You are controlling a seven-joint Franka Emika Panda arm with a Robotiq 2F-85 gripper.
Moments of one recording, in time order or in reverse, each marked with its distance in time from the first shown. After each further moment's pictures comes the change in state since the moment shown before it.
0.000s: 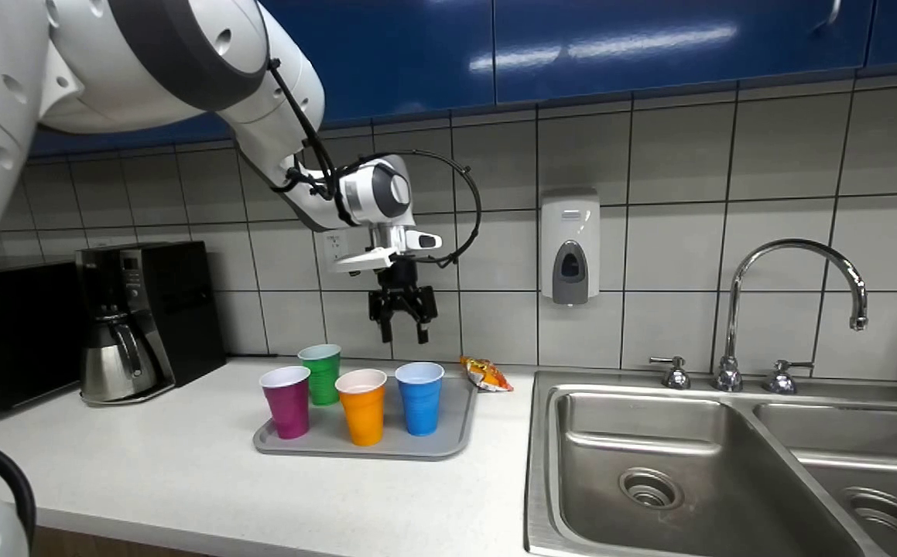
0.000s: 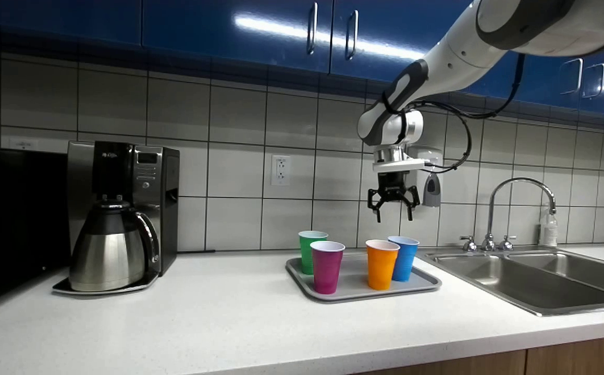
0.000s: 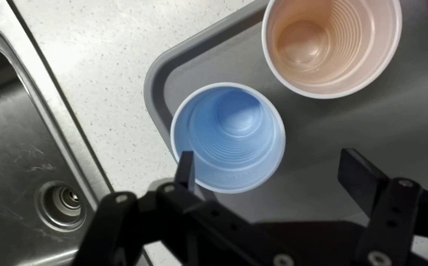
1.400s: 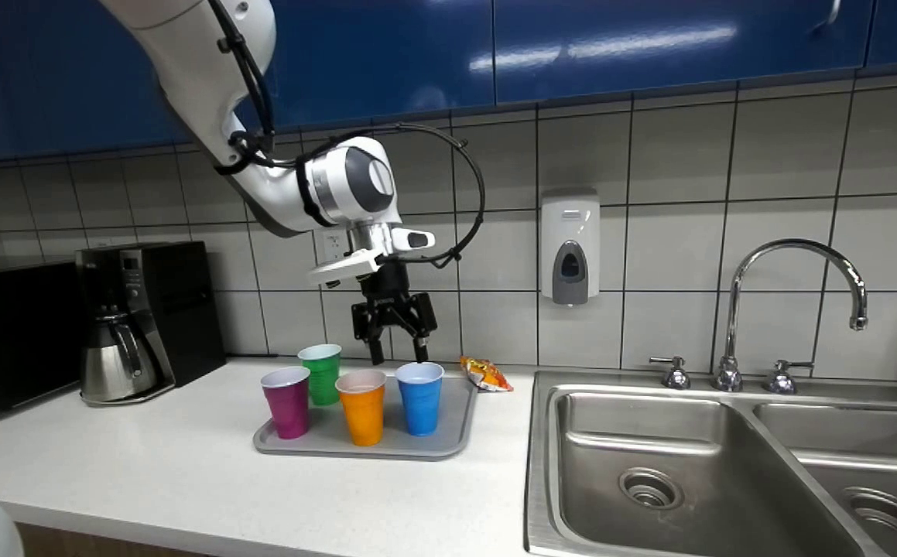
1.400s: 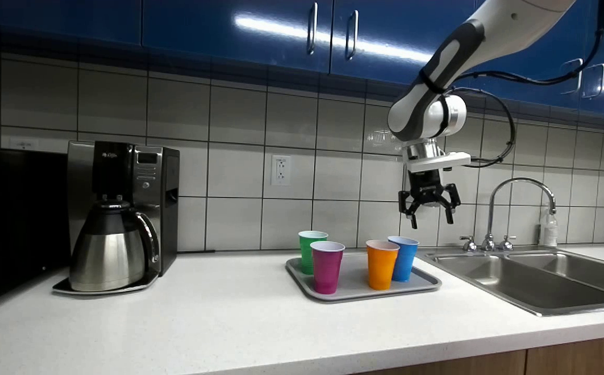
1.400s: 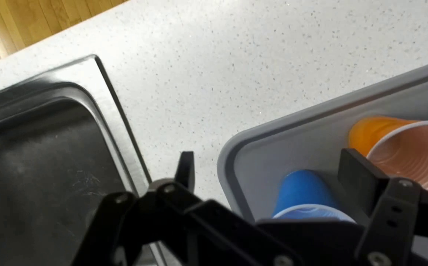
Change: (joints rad) arm -0.018 -0.375 -0.003 -0.528 -0.141 0.150 -0.014
